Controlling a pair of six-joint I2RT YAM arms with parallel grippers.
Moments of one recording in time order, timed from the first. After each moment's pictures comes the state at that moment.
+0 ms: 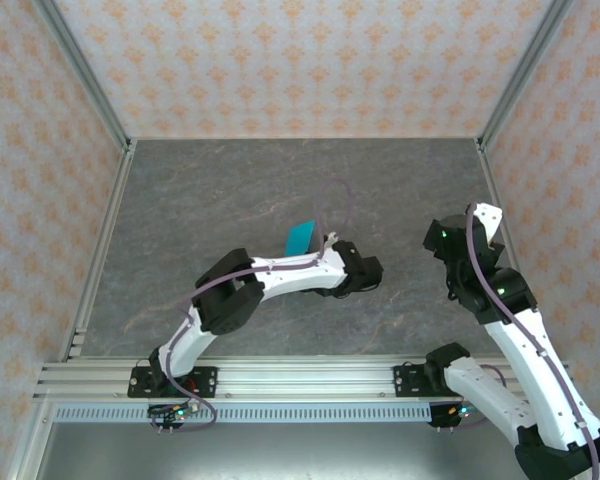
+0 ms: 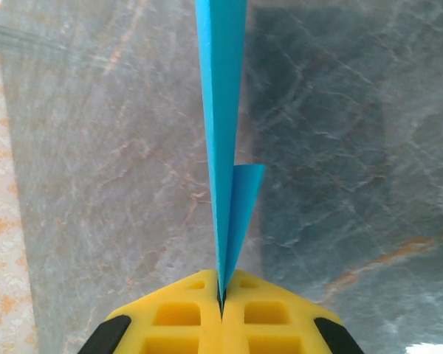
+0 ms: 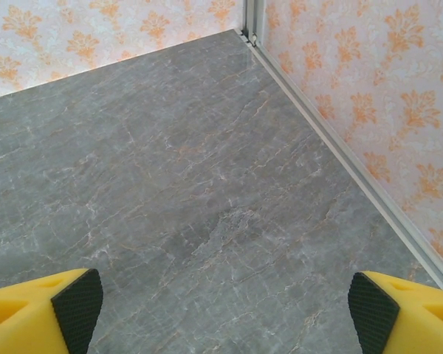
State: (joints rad) left arm -1.07 2.21 1.78 -1.41 -0.74 -0.80; right arm 0.36 0.75 0.98 -0.94 0.61 0.51
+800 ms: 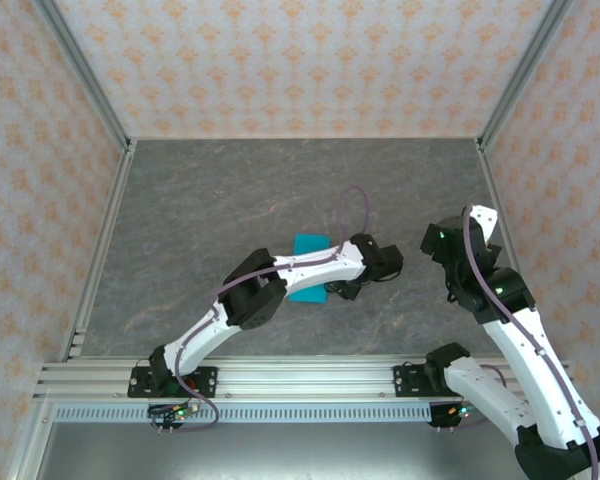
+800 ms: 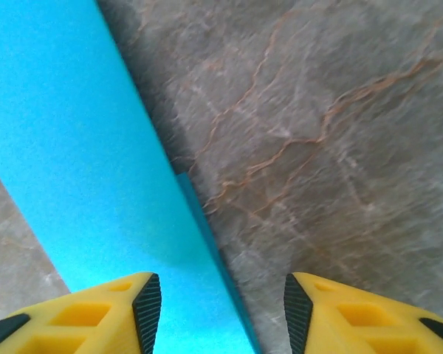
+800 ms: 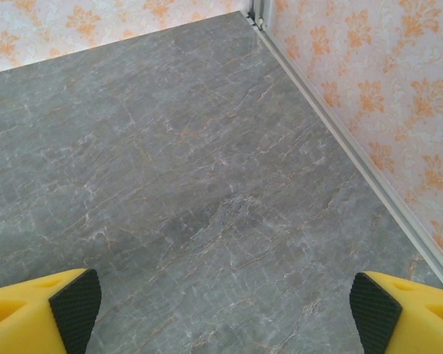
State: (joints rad) left arm -1.04 2.41 2.08 -1.35 -0.38 -0.61; right arm 0.36 0.76 0.97 -0.96 0.57 0.49
